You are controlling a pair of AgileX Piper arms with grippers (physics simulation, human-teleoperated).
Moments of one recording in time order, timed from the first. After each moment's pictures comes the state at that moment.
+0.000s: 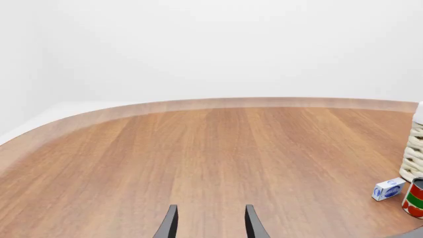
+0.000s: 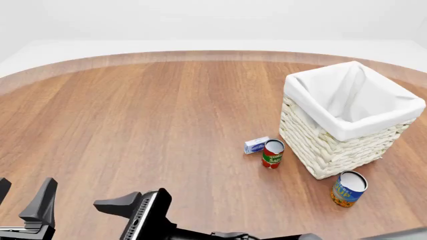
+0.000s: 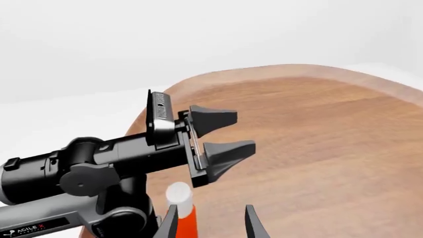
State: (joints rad) left arm 0.00 0.00 0.00 0.00 0.00; right arm 1.34 1.71 -0.85 -0.69 0.01
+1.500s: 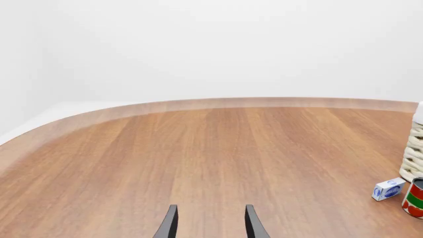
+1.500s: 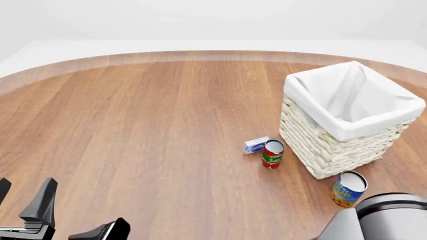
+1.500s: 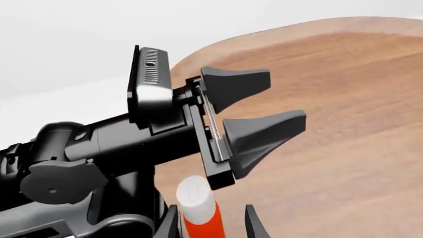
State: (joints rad) left arm 0.00 0.00 0.00 0.00 0.00; right arm 1.40 2.03 -1.05 -0.71 0.13
